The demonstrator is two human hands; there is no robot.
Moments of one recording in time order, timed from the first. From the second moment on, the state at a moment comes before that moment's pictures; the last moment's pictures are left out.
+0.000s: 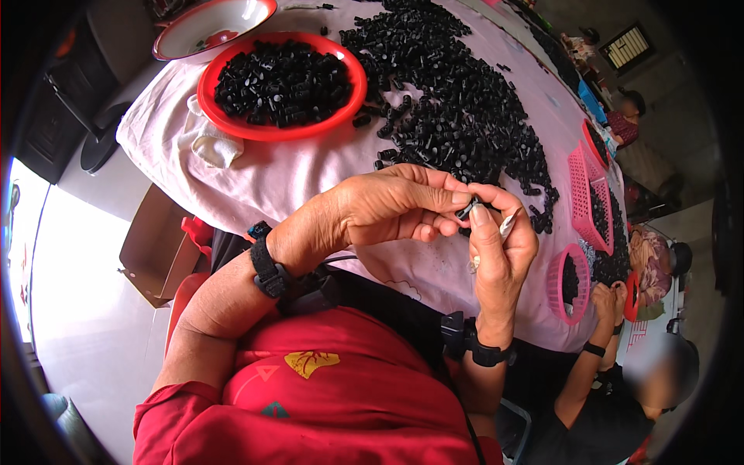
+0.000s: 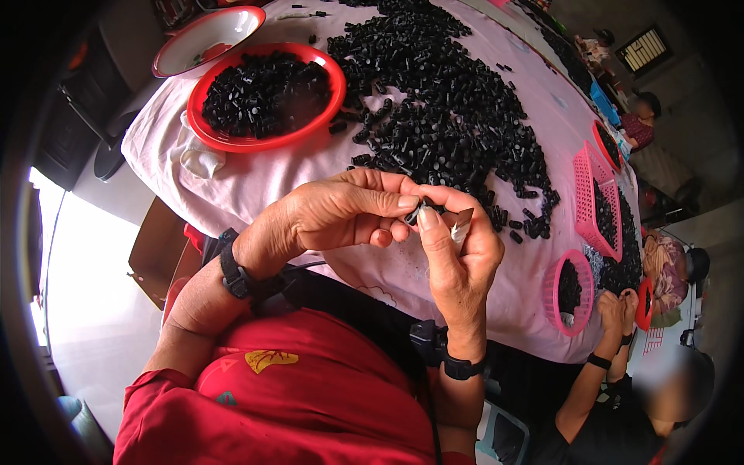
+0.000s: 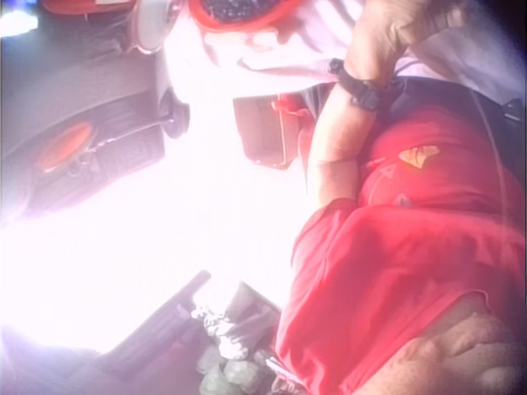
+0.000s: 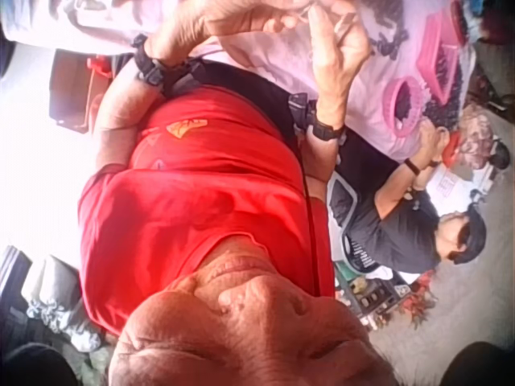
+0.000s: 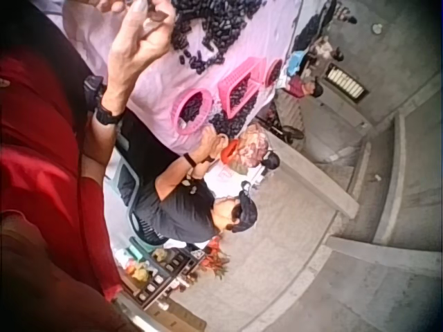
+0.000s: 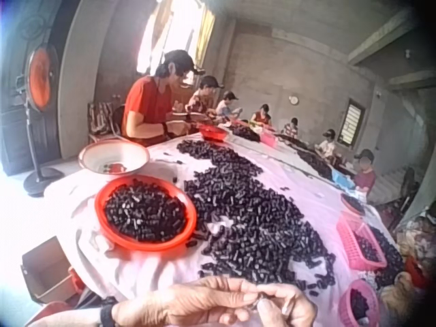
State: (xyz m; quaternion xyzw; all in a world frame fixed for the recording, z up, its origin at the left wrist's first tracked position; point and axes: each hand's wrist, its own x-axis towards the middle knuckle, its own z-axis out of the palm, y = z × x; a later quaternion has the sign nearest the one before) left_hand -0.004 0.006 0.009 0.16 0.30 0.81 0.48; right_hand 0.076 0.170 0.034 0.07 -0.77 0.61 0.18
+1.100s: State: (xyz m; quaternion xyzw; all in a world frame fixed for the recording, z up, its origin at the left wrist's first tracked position) left_hand -0.002 0.009 -0.001 0.17 0.24 0.81 0.51; right_hand 0.073 0.177 0.028 0.08 -0.91 0.29 0.29
